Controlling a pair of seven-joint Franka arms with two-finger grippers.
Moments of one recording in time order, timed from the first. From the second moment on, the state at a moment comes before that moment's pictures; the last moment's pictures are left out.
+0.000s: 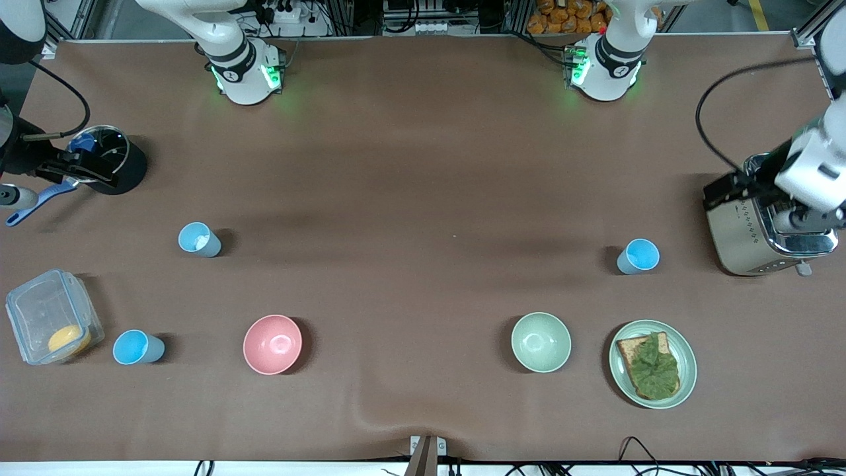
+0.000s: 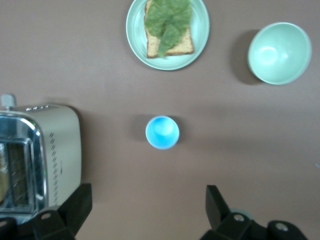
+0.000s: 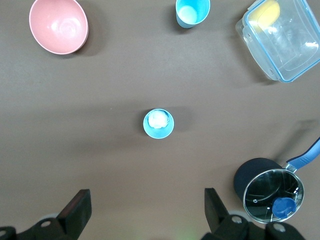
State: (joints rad) left arm 0.06 0.09 -0.09 -1.70 0.02 1.78 -0.12; right arm 0.04 0.00 -0.09 -1.64 -0.02 1.55 0.03
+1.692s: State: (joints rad) left arm 0.13 0.30 -0.10 -2.17 0.02 2.44 -0.10; right arm 0.09 0.30 -0.09 -2.08 0.00 2.11 0.03
